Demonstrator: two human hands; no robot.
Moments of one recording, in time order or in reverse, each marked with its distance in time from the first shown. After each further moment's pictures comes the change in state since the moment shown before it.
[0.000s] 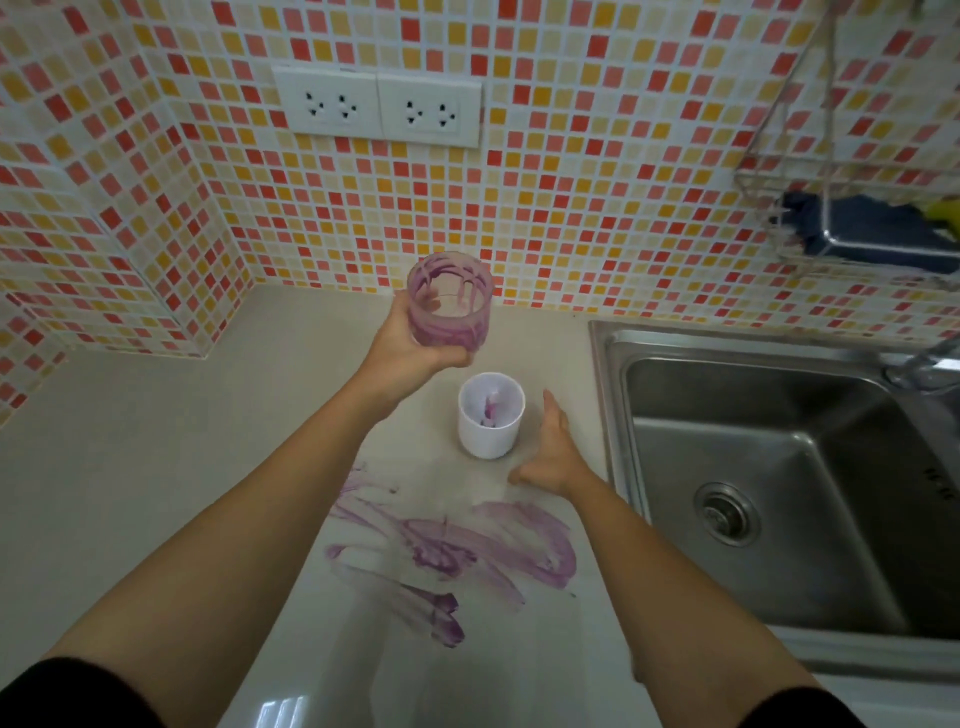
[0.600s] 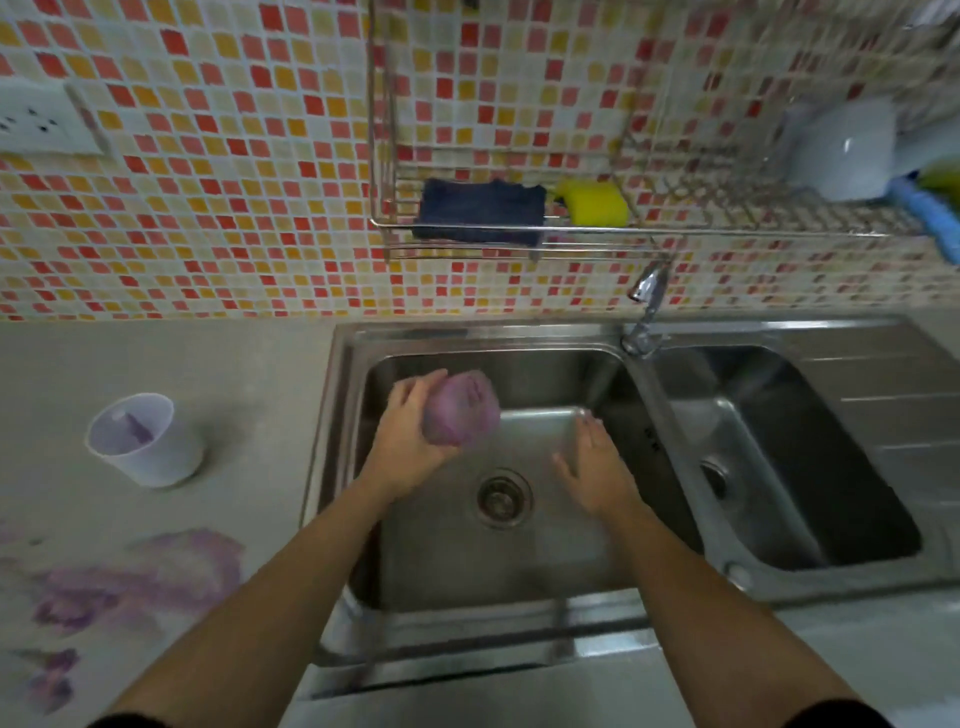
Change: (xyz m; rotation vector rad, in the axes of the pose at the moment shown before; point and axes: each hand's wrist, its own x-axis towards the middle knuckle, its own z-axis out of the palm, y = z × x) left_hand -0.044 -0.023 0.380 0.470 -0.210 0.201; right_hand -0.094 0.269 -0.324 -0.495 0.307 0.035
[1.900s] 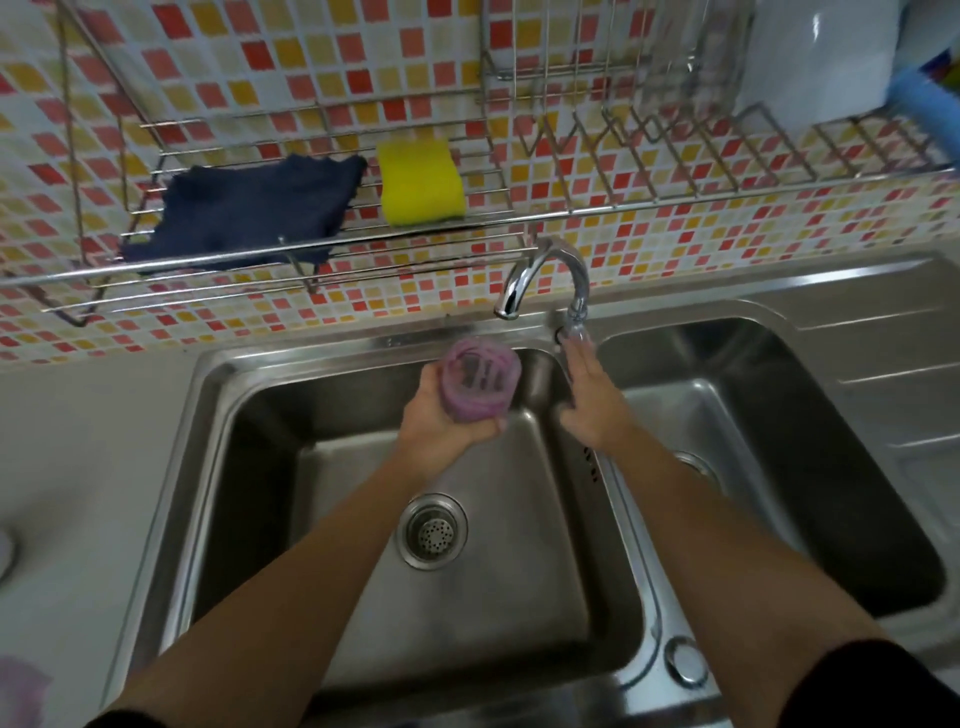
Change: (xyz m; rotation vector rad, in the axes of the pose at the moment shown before) left_hand 0.128 0.065 0.164 -0.412 -0.037 -0.269; right_hand 0.148 0.133 -0.056 0.166 -0.038 -0.047
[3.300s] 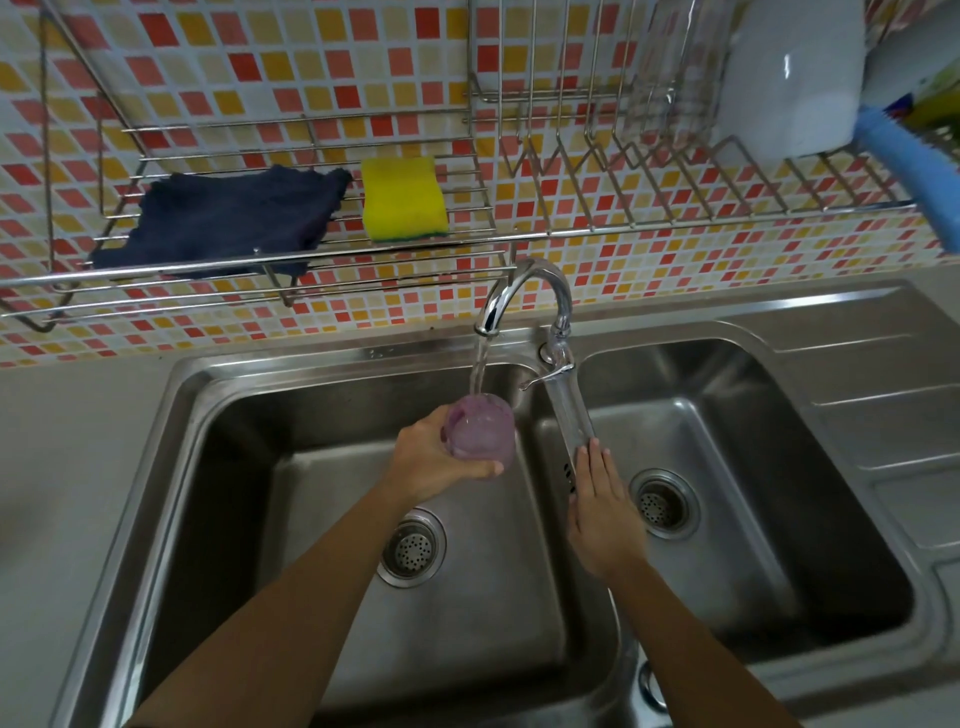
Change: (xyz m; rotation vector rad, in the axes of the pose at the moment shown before) left_hand 0.002 -0.017 0.008 0.295 -0.131 -0.032; right_hand -0.094 0.052 0.059 -0.334 0.128 0.075
